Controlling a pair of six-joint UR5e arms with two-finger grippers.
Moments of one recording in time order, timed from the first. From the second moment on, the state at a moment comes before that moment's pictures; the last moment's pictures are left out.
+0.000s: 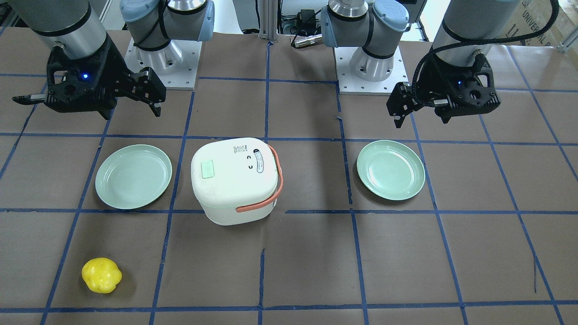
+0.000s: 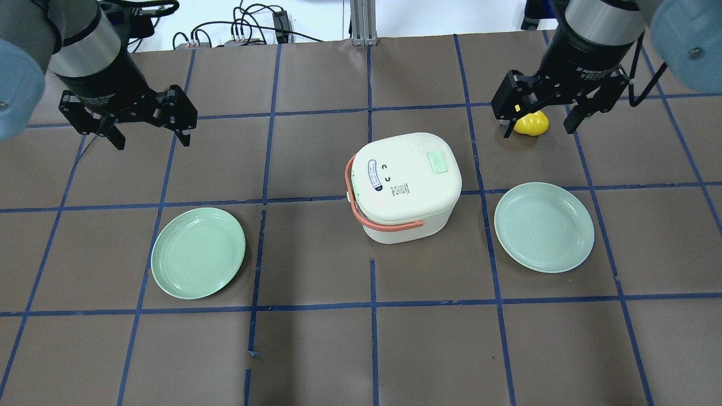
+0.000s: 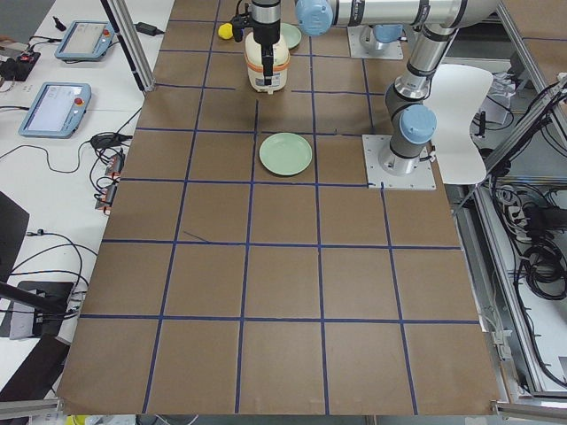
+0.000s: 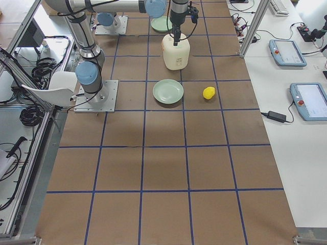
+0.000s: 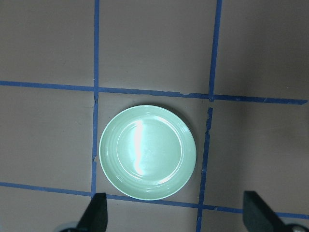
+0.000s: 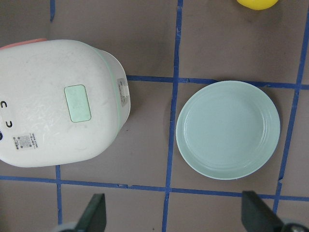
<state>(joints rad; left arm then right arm) -1.50 -1.56 -1.59 -1.55 1.67 0.00 1.54 -1.55 1.54 -1.51 -1.52 -0.09</state>
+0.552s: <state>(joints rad) -1.50 -1.56 -1.59 -1.55 1.67 0.00 1.63 -1.53 1.52 -1.58 -1.53 0.00</state>
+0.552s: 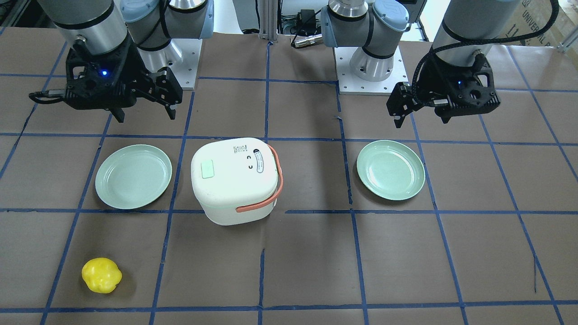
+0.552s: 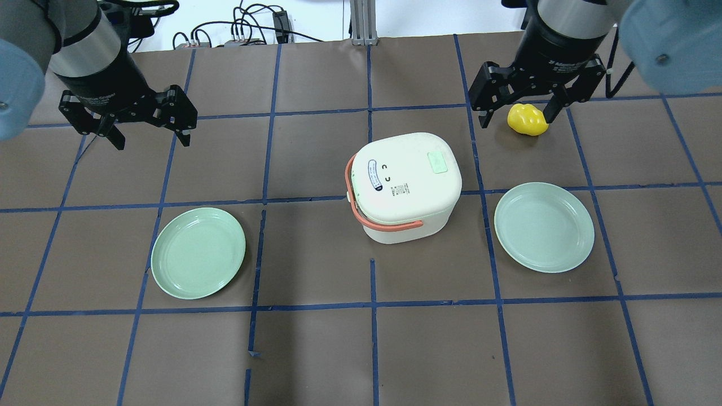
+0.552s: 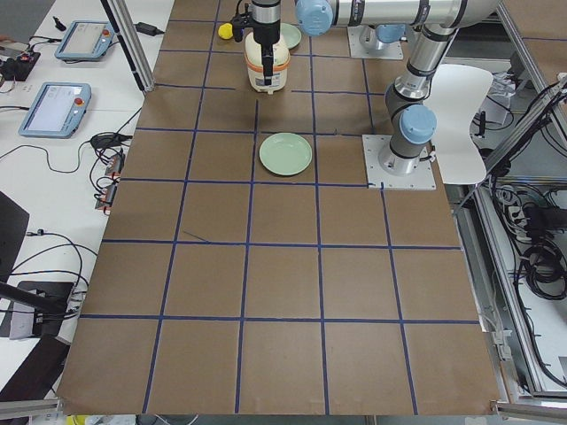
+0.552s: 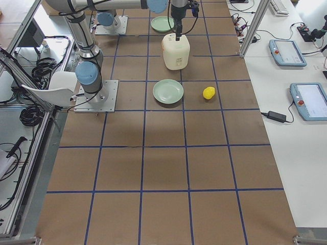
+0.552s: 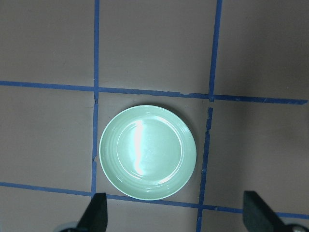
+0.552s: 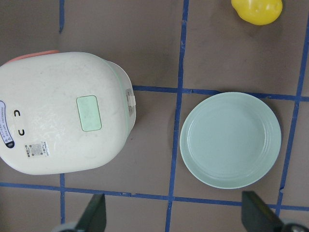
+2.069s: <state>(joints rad) -1.50 -1.56 -1.59 -1.55 1.67 0.00 1.59 -1.51 1.54 -1.62 -1.55 -0.10</state>
